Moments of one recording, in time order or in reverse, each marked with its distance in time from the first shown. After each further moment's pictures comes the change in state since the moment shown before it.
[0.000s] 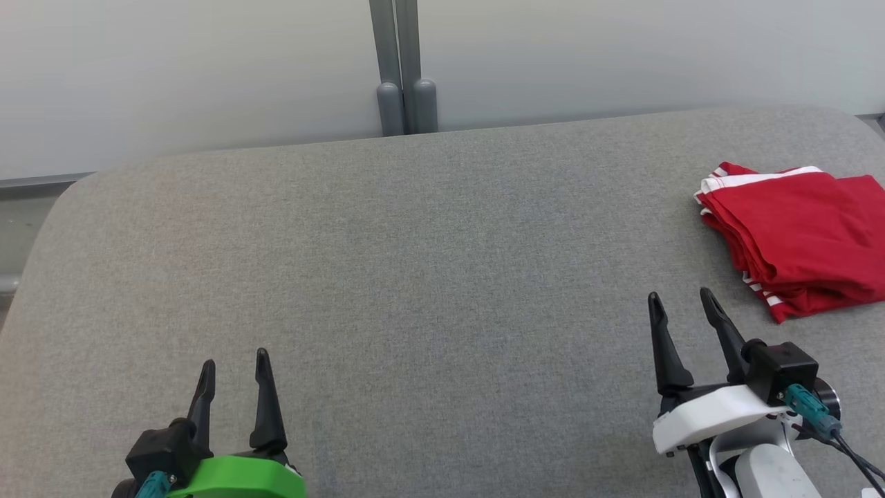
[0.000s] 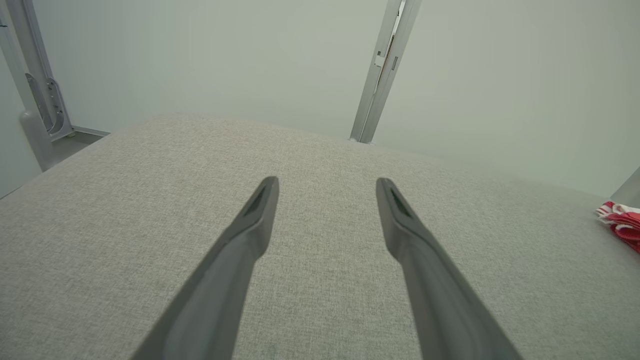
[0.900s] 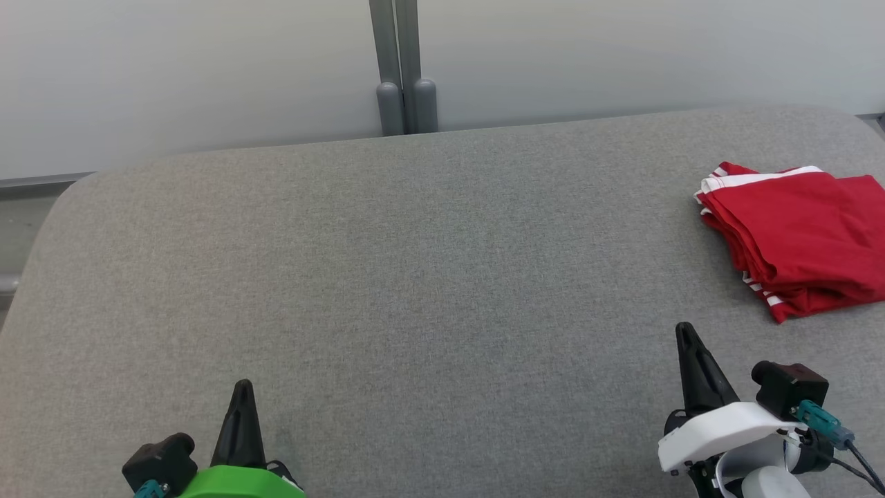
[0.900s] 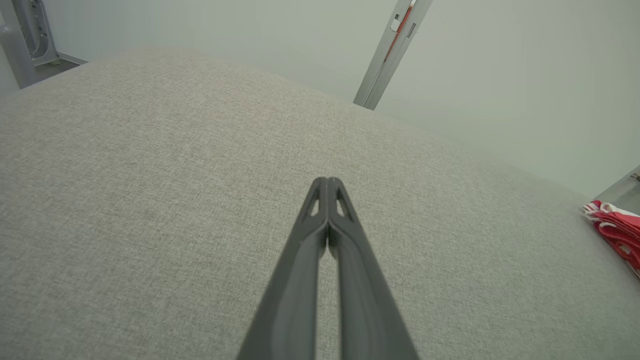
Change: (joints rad) left arm 0.014 -0.003 -0.009 0.055 -0.128 -0.015 0.042; right arm 0.037 0.006 -0.008 0.050 0.146 0.000 0.039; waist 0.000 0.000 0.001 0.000
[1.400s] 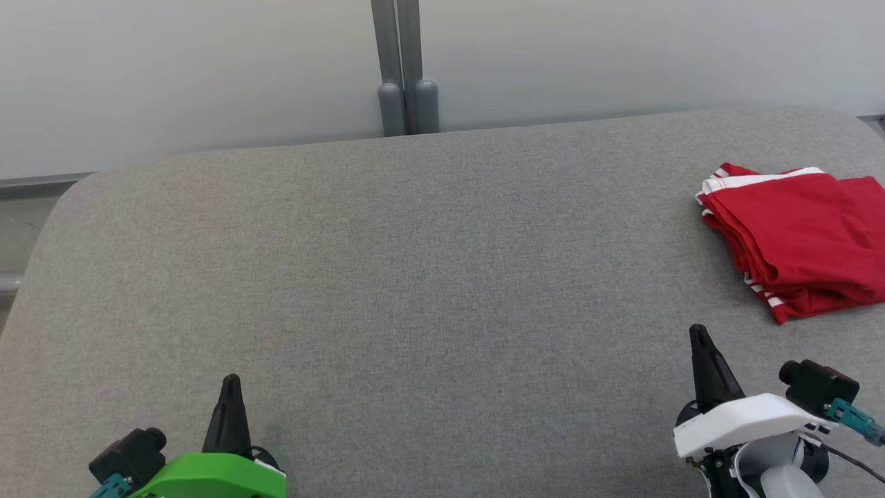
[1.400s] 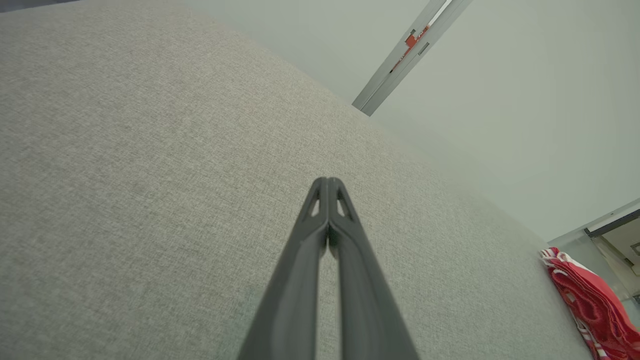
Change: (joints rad) left arm -0.025 0.001 0.042 0.003 -0.226 -0.031 0.063; right arm -0.004 -0.001 -0.025 -0.002 0.262 0.000 0.065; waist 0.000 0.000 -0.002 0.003
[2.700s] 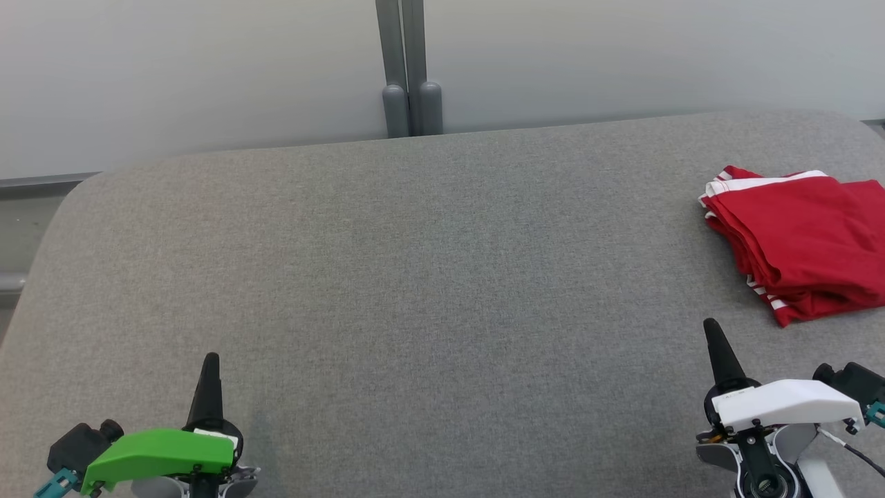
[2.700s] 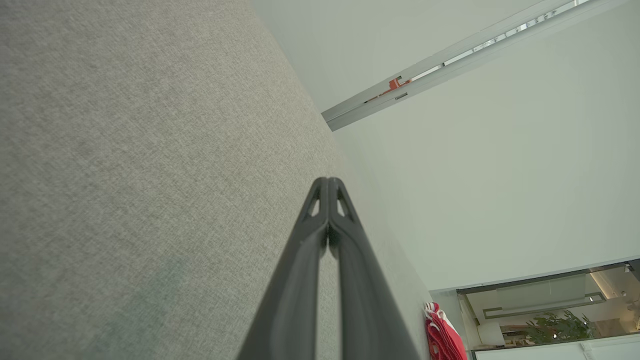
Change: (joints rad) left arm -0.060 0.004 0.084 0.002 -0.440 -0.057 0.128; right arm -0.026 -0.004 -0.054 -0.009 0.508 -0.001 0.130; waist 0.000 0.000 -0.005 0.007
